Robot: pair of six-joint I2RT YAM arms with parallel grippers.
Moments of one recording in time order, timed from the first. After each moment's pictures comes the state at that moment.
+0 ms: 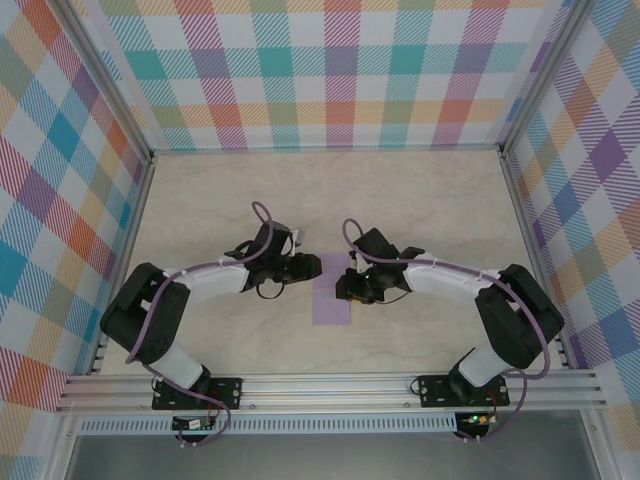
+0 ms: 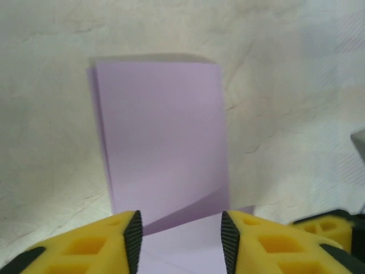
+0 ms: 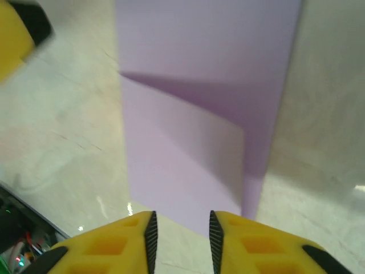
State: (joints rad) left arm -0.56 1.57 0.78 -0.04 0.39 -0.72; right arm 0.70 1.54 0.86 -0.42 -0.39 0.77
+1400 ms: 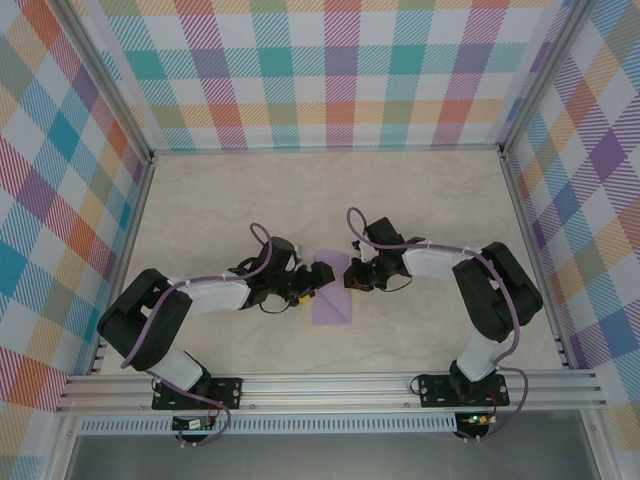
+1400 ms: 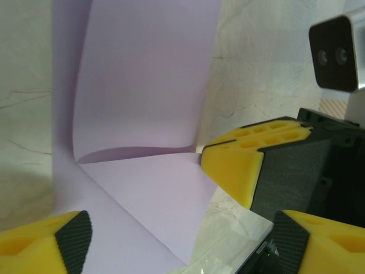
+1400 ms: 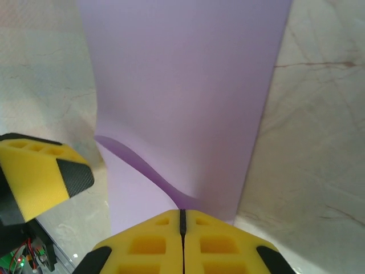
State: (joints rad) left arm -0.66 1.56 0.65 0.15 0.45 -1.08; right arm 0.55 1.72 0.88 -0.30 -0.55 0.58
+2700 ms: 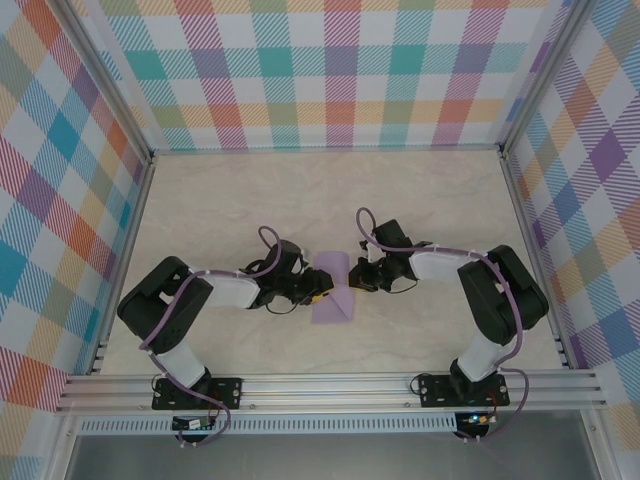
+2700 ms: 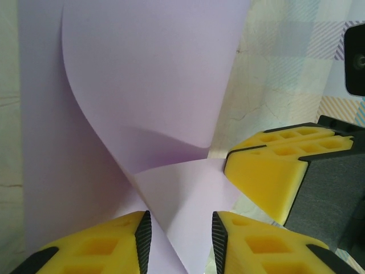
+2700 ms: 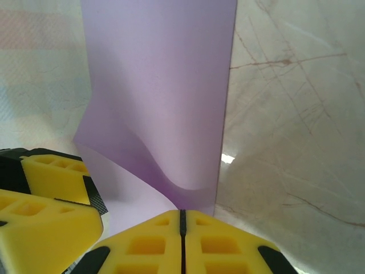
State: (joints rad) left arm -0.67 1.68 0.66 0.26 0.49 -1.12; right arm 0.52 1.68 0.82 -0.24 -0.56 0.63
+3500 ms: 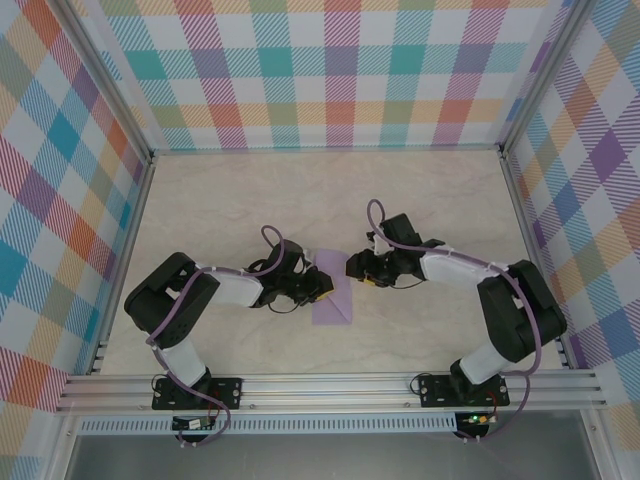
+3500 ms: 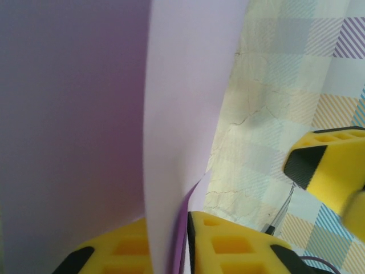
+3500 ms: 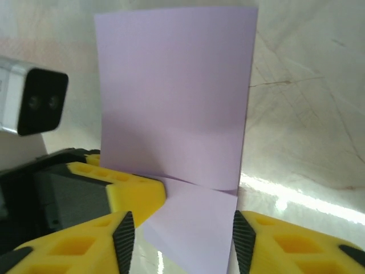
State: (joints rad) left arm -0.67 1.73 0.67 0.30 0.51 -1.12; right arm 0.50 1.54 0.82 -0.29 -0.53 0.68
